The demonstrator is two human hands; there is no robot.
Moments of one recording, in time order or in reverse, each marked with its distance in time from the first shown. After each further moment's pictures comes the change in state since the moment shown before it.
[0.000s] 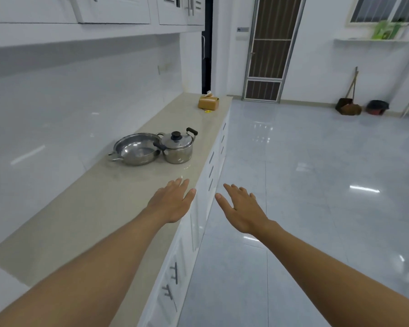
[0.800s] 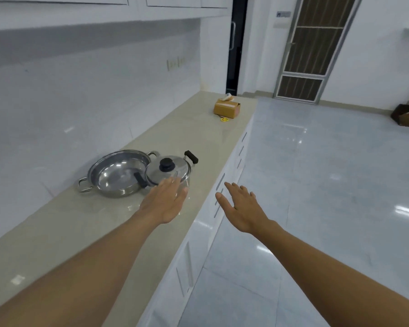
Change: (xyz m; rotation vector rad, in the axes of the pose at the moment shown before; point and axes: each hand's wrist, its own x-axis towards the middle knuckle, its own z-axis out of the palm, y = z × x) left_hand 0.326 -0.009 -0.017 -0.071 0.120 -0.152; right_hand 0.349 0.099 -0.059 0.041 -0.099 -0.121
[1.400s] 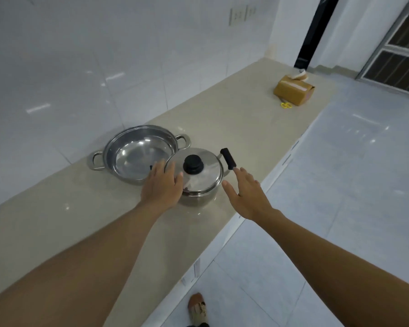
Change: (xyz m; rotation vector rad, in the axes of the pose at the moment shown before) left_hand 0.147 -0.096 0.039 -0.088 0.184 -0.443; right_hand 0.242 0.009 0.057 -0.016 -0.181 -0.186
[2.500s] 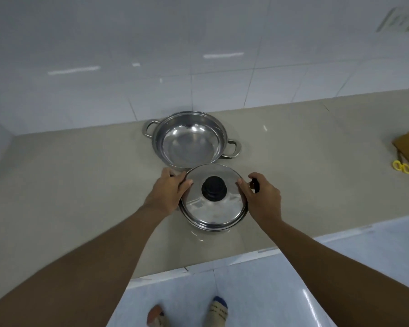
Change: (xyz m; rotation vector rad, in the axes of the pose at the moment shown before) left_hand 0.001 -0.002 0.038 -0.204 0.182 -0.488; right_hand 0.165 0.026 0.020 0.273 -0.021 -0.298
